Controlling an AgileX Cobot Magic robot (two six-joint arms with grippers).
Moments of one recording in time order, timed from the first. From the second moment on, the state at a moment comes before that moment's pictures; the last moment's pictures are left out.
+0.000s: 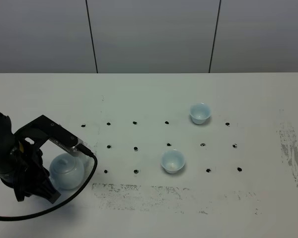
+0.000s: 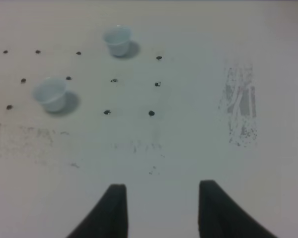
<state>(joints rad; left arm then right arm) -0.31 1.55 -0.86 0.04 0.69 0.29 -0.01 -0.01 -0.52 0.17 1.12 -0.08</state>
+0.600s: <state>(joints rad) -0.31 1.64 -0.86 0.01 0.60 0.30 -0.01 -0.01 -0.52 0.17 1.12 -0.08</state>
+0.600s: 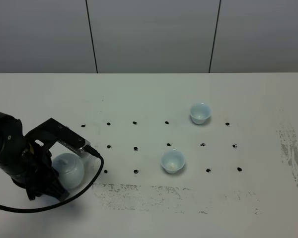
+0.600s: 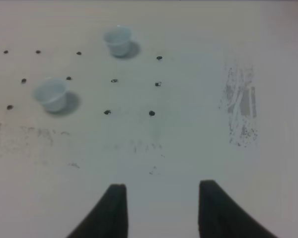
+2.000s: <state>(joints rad) -0.31 1.70 -0.86 -0.01 0.48 0.30 -0.01 -0.01 -0.52 0.18 1.12 -0.08</state>
